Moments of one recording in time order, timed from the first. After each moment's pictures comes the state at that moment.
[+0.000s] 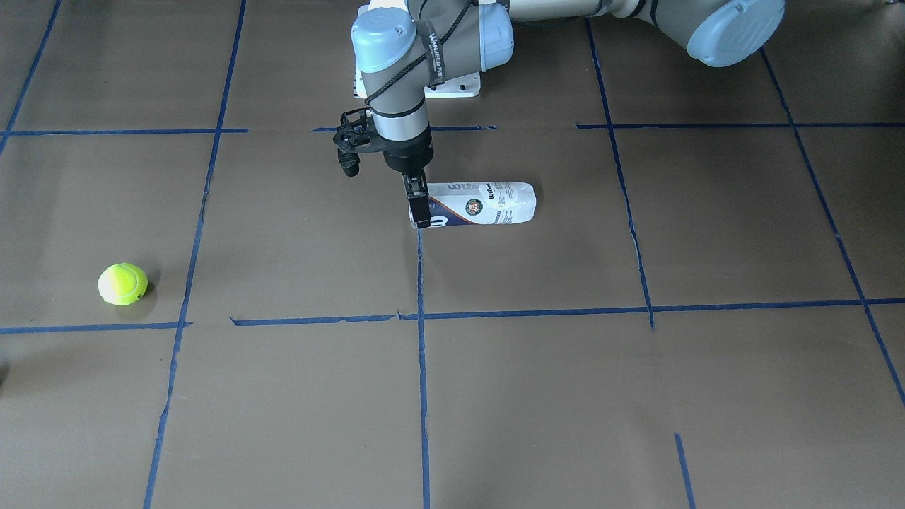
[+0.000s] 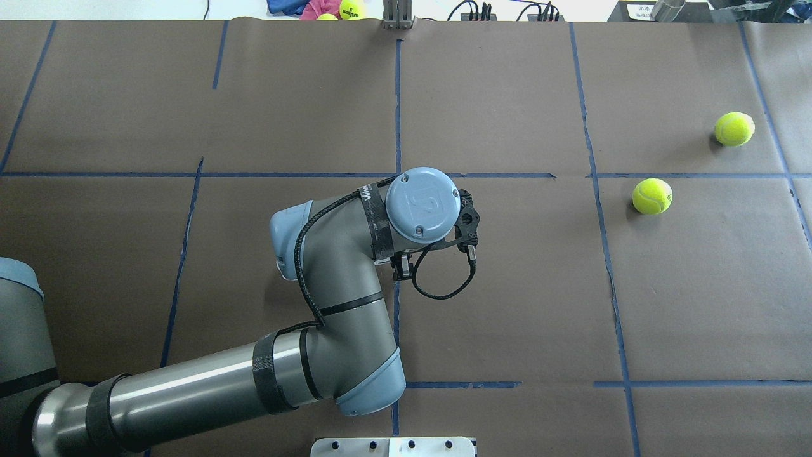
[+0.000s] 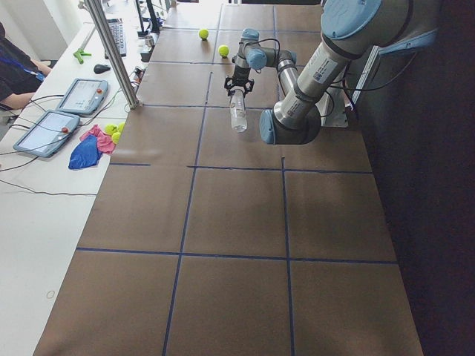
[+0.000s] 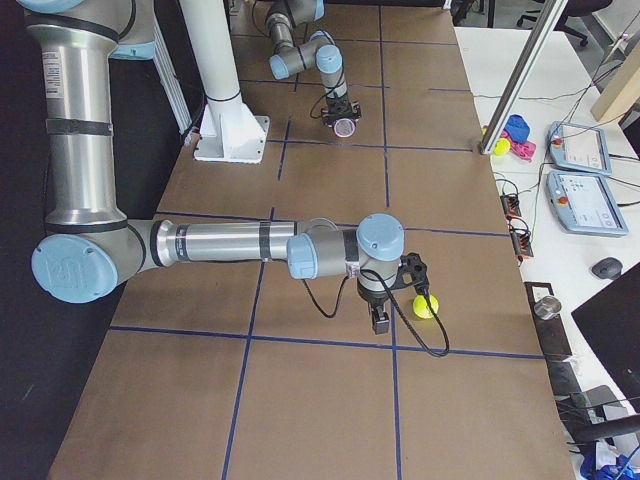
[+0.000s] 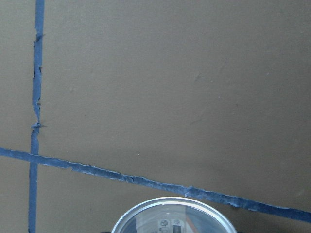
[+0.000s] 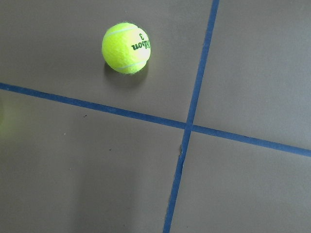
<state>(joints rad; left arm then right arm) -0.42 -2.51 -1.51 -1.42 -1.61 0.17 1.53 -1.58 1.64 -1.48 2.34 -0.07</state>
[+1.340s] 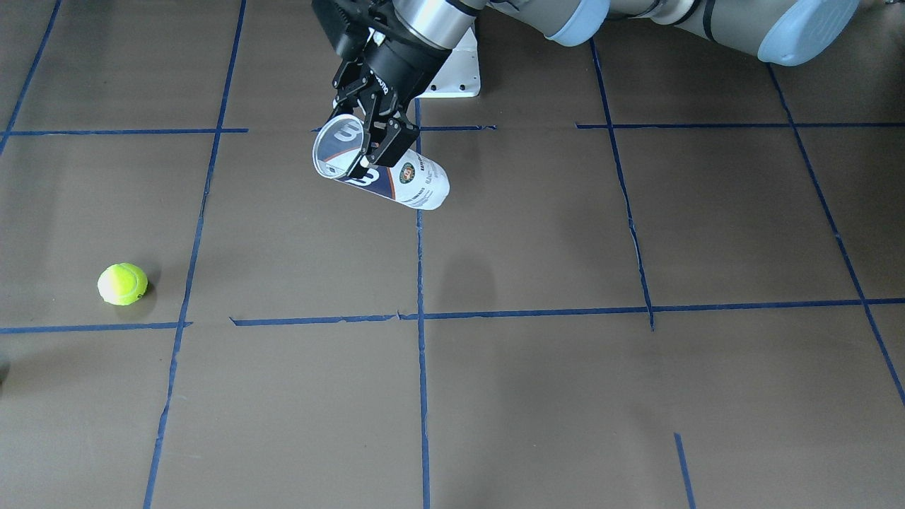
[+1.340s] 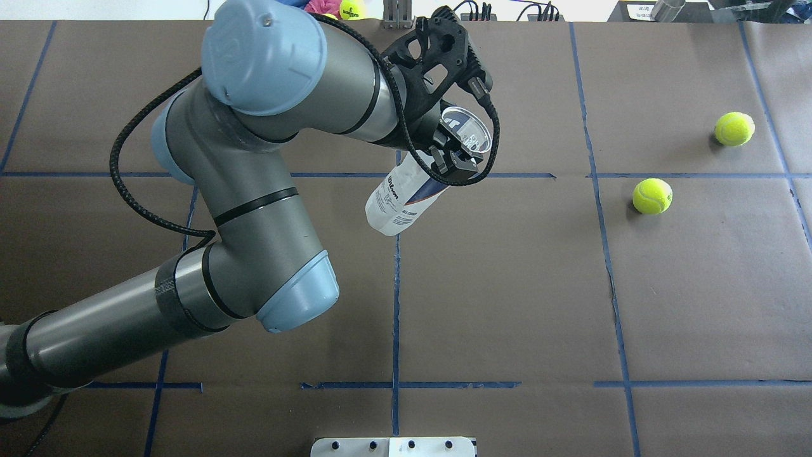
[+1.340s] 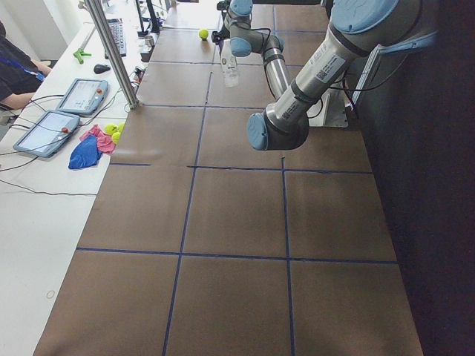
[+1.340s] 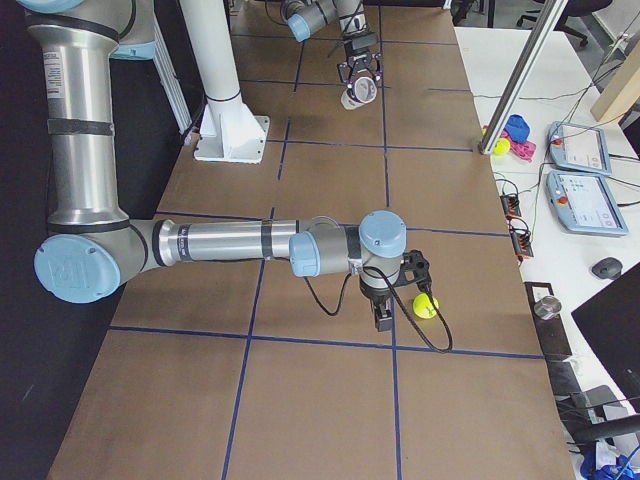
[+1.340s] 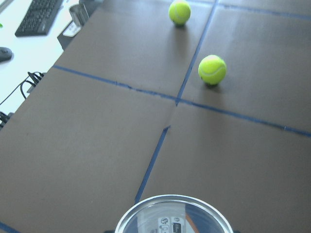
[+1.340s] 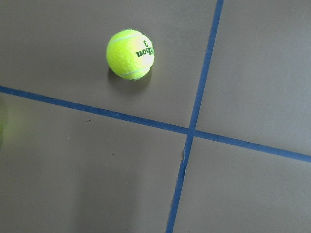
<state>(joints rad) -0.62 -2.43 -1.71 -2.11 -1.87 -0.24 1.53 -1.57 1.65 -1.48 2.34 -0.07</state>
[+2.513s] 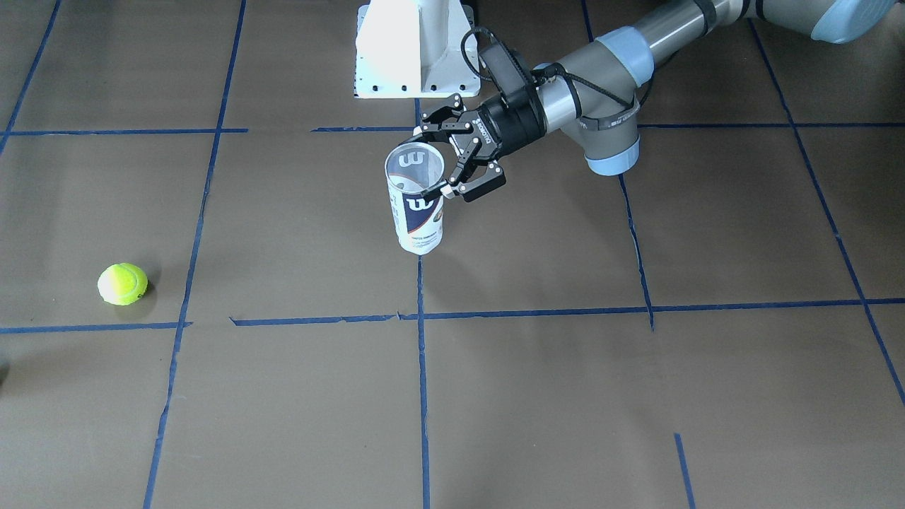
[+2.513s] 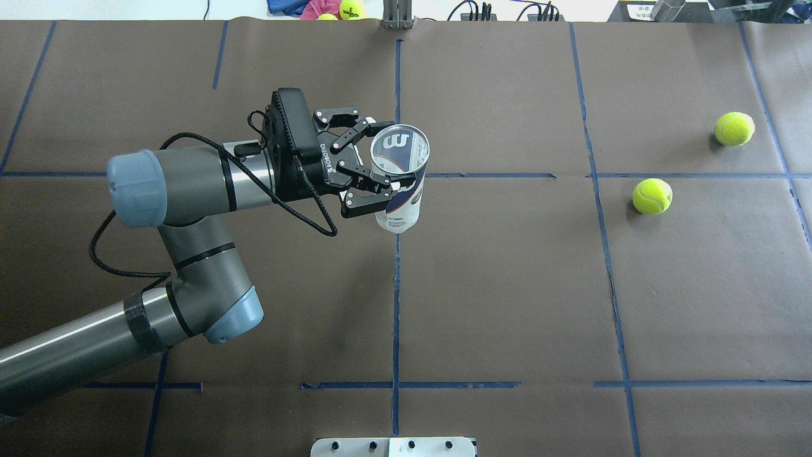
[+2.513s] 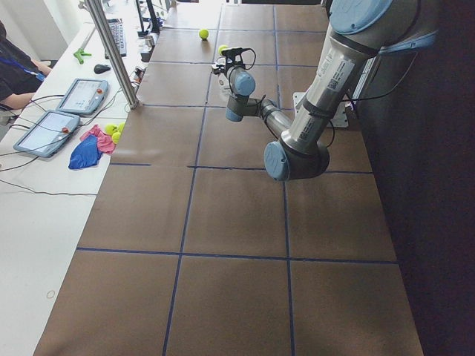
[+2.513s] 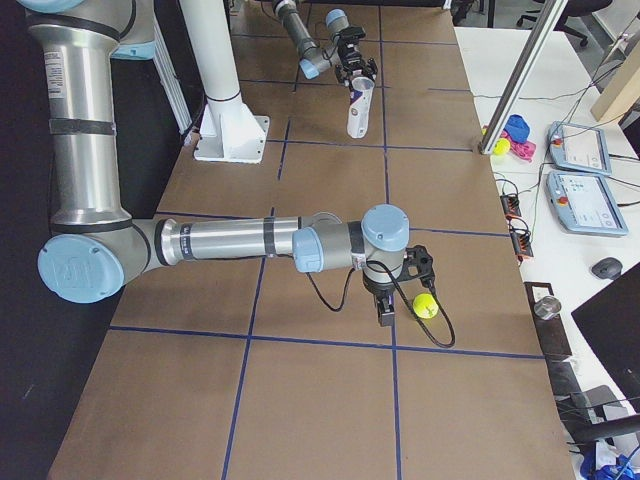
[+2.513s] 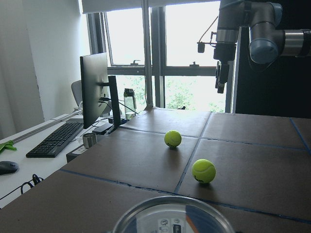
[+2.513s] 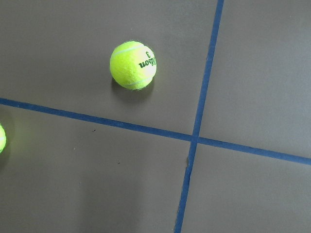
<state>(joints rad) -0.56 -2.17 -1.41 -3.18 -1.69 -0.32 1.52 -1.55 1.65 -1.48 2.35 -0.02</state>
